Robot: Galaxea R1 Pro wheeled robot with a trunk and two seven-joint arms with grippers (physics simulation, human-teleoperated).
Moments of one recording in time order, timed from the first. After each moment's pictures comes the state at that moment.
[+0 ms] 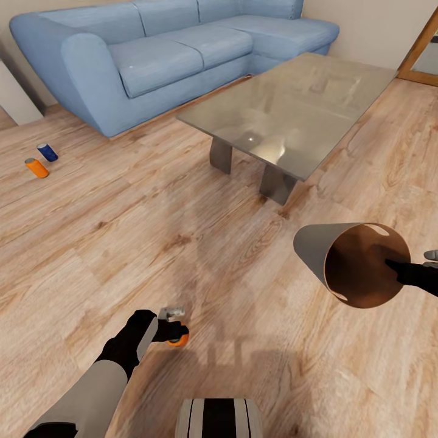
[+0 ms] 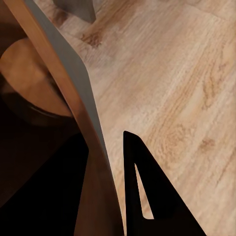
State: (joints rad) left arm -0.72 -0.08 0.02 -0.64 0.09 0.77 -0.06; right arm -0.50 -0.44 -0.52 -1.58 -0.13 0.85 0.57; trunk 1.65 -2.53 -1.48
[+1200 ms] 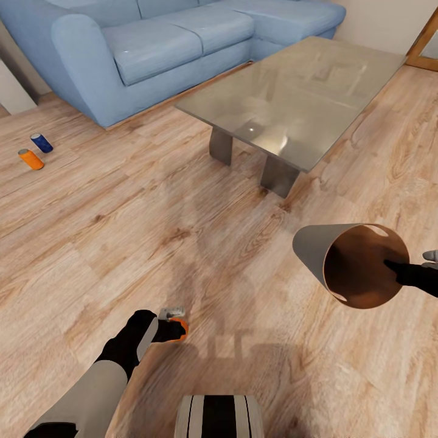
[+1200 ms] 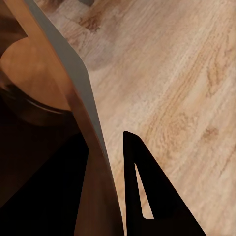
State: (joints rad) left arm -0.72 -0.08 0.02 -0.63 0.10 0.77 -0.06; right arm -0.49 -0.43 -0.52 -1.58 -0.13 0.85 0.57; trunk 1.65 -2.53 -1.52
